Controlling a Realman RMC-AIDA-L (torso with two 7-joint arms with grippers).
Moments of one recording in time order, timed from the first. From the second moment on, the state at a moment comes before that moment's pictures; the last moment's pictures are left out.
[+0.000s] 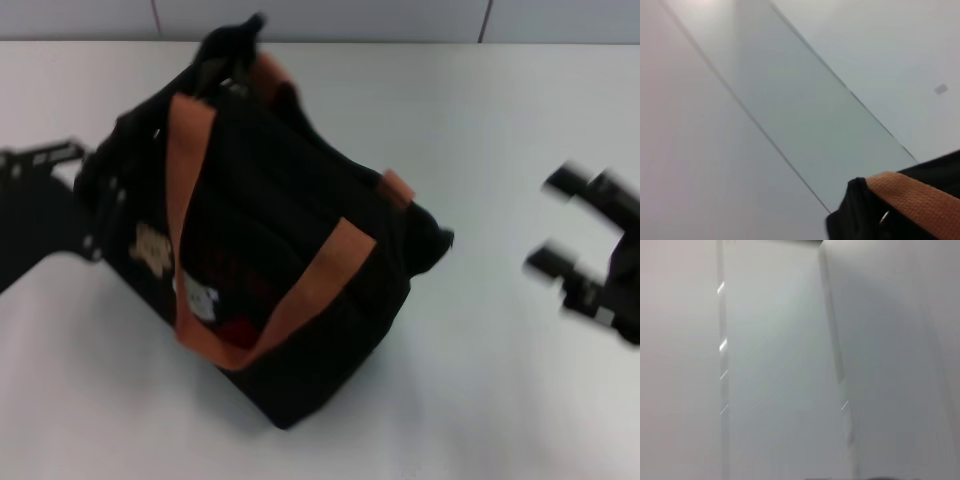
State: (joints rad) left arm -0.30 -2.07 0.43 0.35 1.64 1.82 -0.01; right arm 0.35 2.08 -0.44 -0.25 -1.79 -2.04 0.80
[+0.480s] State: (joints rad) left arm -0.49 -2.08 0.47 0.33 1.60 1.93 0.21; right arm 0.48 2.09 -0.54 -0.04 -1.67 -1.80 0.80
